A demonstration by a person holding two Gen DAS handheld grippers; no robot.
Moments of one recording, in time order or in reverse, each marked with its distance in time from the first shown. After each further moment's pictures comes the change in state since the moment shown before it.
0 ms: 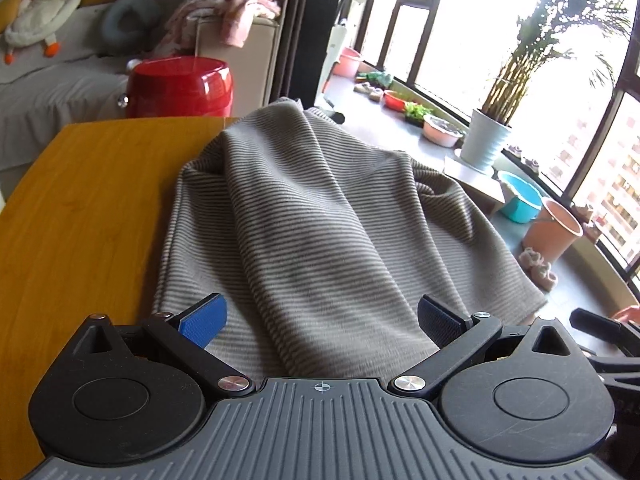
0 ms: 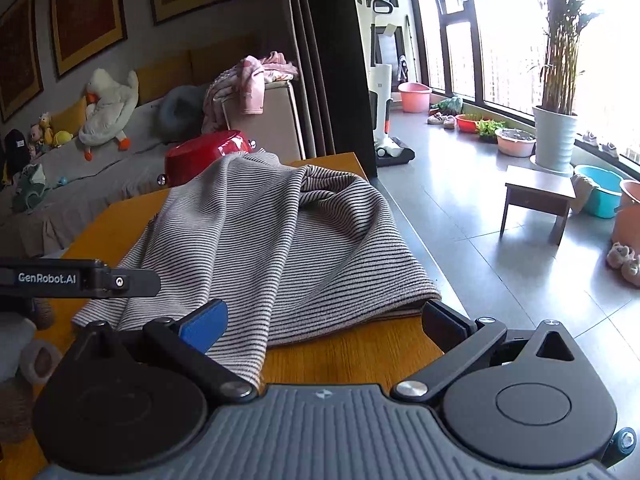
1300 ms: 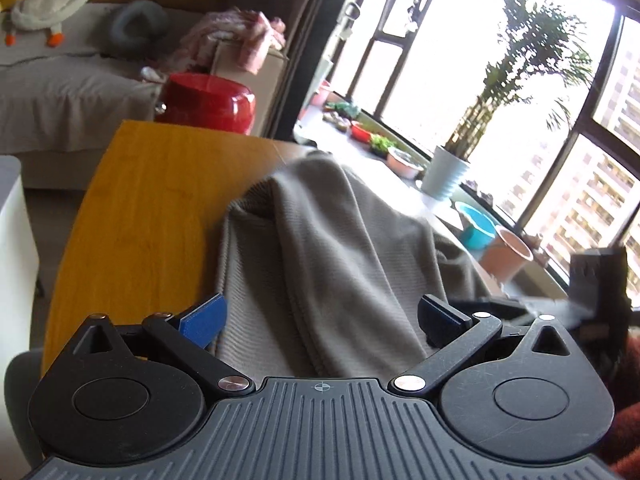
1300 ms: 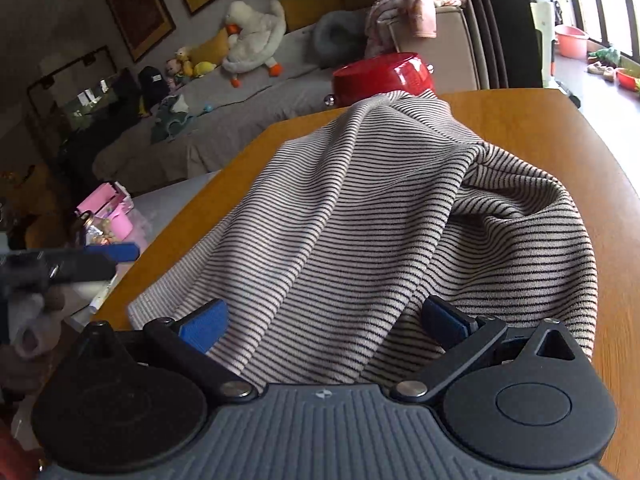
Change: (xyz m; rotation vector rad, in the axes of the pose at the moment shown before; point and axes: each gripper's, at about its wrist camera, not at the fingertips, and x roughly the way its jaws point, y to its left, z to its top) left arm -0.130 0.126 -0.036 -0.064 -0.137 -0.144; right arm 0.051 0.083 -0.011 -0.101 0.234 0.515
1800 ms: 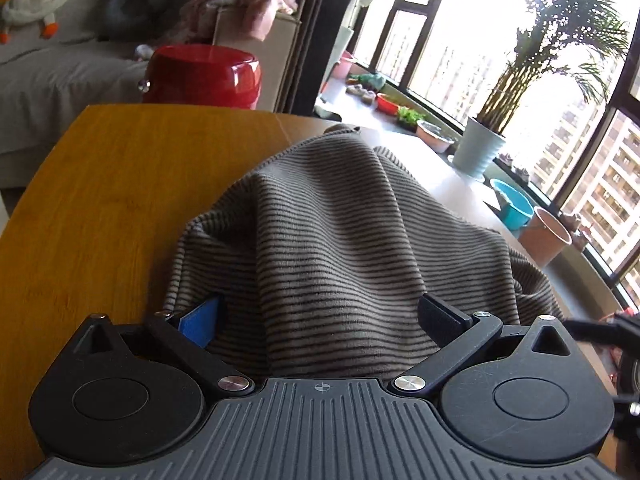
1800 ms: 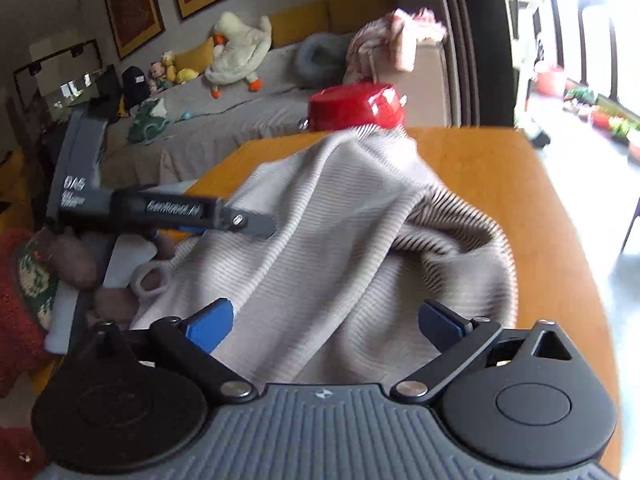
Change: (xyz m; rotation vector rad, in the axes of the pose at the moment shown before) left arm 0.121 -0.014 0.013 0.090 0.114 0.076; right arm -0.040 0.006 0.001 -0.093 -0.102 -0.157
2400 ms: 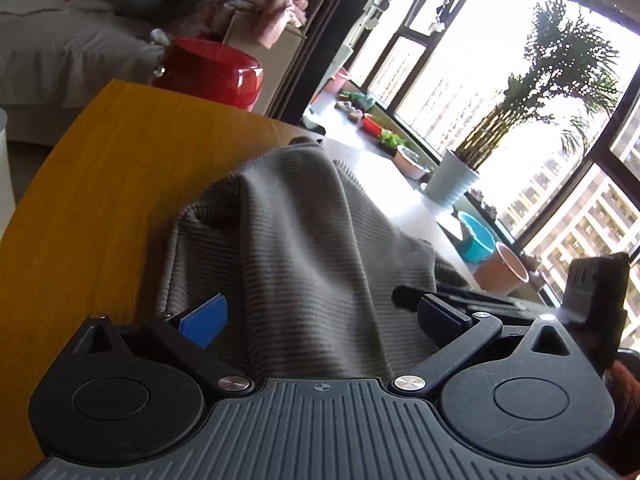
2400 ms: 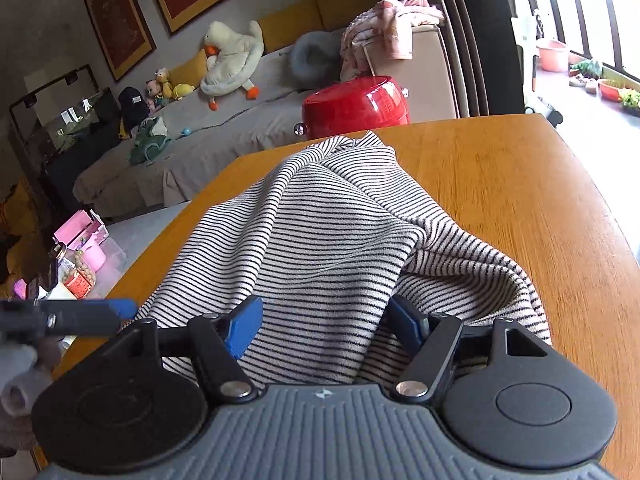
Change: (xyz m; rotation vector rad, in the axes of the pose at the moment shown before) left arm -0.054 0.010 -0.001 -0.215 -0.012 -0.117; right arm 0.070 -0.033 0.028 0.104 0.041 0.075
